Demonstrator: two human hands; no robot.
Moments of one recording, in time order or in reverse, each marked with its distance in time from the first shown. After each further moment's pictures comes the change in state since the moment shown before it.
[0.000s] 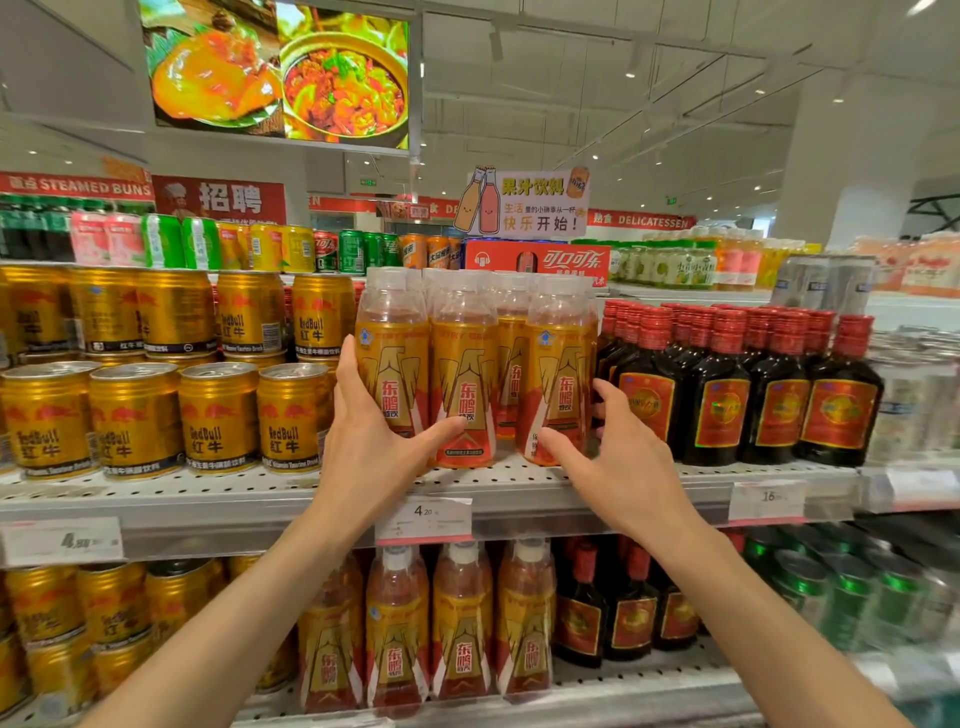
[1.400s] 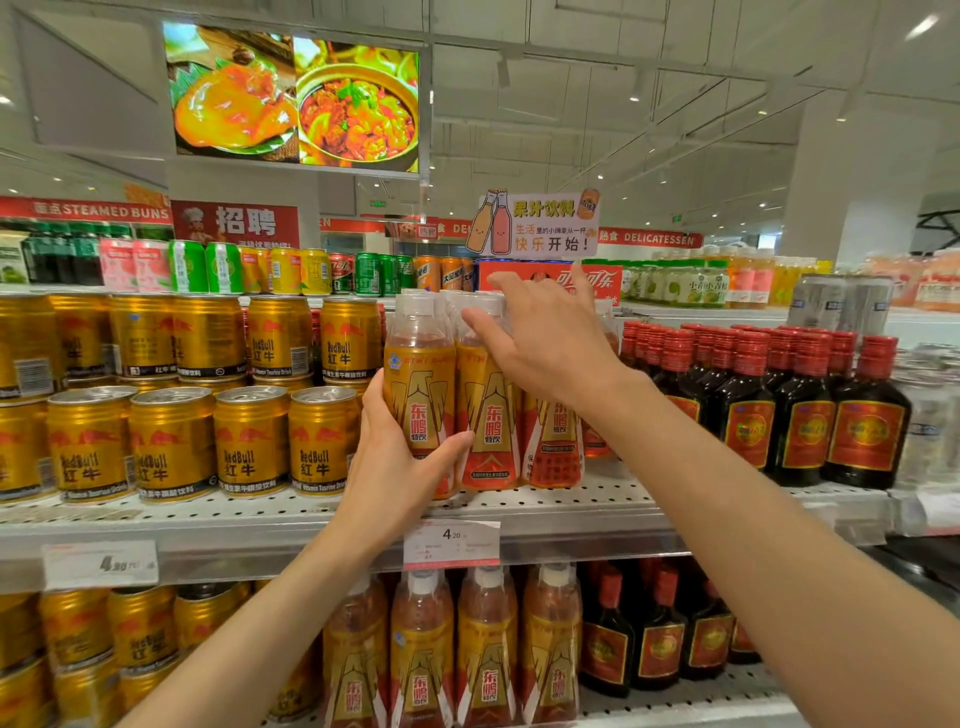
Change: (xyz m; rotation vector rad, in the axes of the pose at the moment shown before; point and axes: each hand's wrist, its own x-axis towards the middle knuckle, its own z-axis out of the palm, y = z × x) left_hand 0.011 -0.019 -0.005 -0.097 -0.077 0.019; right_hand 0.090 -0.110 -0.006 -0.366 0.128 -0.473
